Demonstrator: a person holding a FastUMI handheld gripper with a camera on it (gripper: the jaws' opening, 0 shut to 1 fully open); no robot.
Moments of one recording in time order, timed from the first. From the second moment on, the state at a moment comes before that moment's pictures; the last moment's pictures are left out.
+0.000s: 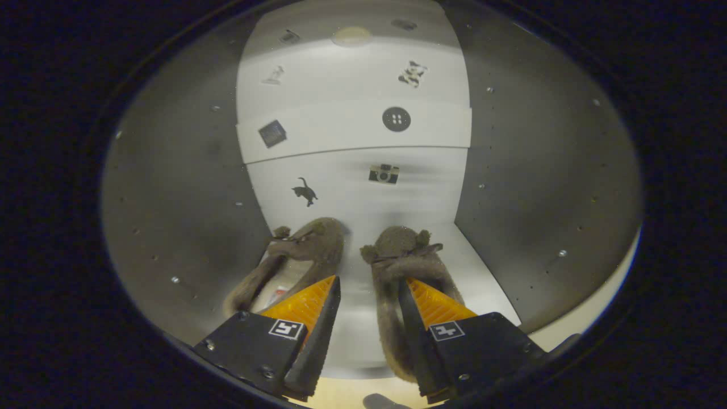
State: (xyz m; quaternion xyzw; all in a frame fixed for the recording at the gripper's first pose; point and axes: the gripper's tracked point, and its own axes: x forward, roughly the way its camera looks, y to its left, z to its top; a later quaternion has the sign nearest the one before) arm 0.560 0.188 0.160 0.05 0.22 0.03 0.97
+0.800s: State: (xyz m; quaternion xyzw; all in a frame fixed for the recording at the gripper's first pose) arm 0.210 0.163 0.227 0.04 0.07 0.07 0.99
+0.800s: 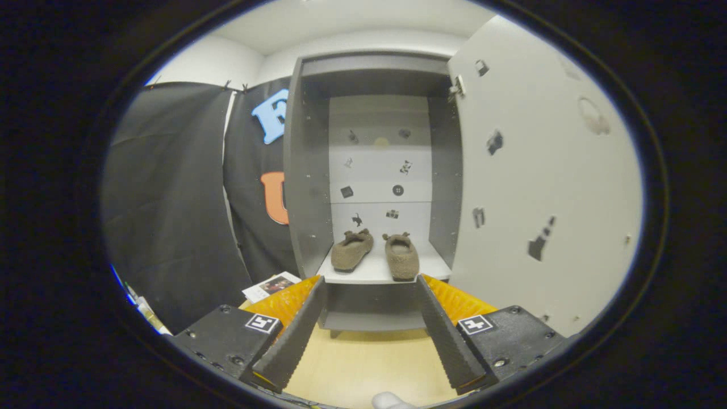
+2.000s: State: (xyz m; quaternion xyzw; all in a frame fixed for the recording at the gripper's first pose) arm 0.107 -0.154 0.231 0.05 0.04 0.00 1.00
